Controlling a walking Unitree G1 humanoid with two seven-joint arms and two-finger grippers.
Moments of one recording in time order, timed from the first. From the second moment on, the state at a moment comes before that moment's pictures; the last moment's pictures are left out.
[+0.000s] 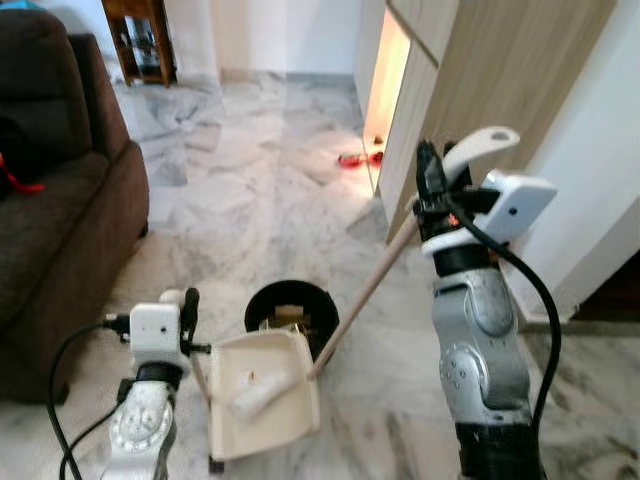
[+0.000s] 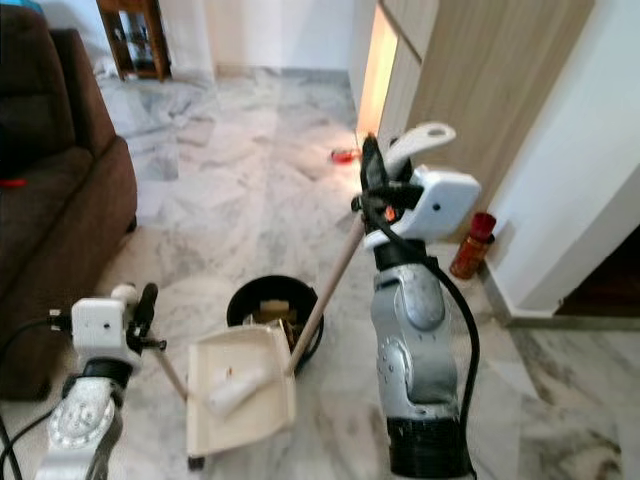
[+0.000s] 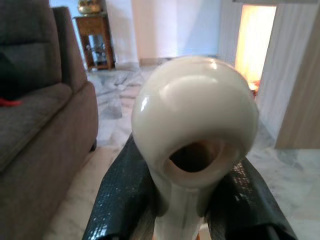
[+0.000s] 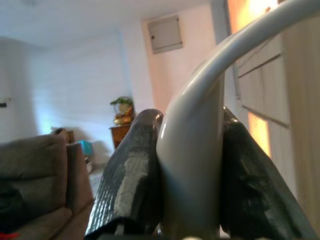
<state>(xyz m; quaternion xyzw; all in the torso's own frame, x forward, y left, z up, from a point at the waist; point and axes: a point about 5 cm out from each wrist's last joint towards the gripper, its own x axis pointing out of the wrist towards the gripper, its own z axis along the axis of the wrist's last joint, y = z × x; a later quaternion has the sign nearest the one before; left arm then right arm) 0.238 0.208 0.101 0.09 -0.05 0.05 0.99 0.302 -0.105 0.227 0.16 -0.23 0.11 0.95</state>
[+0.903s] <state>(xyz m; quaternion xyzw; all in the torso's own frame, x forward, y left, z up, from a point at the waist) 0.190 0.218 0.109 0.12 -0.03 0.08 0.99 0.306 -0.115 0.232 0.16 -0.24 0.08 0.95</state>
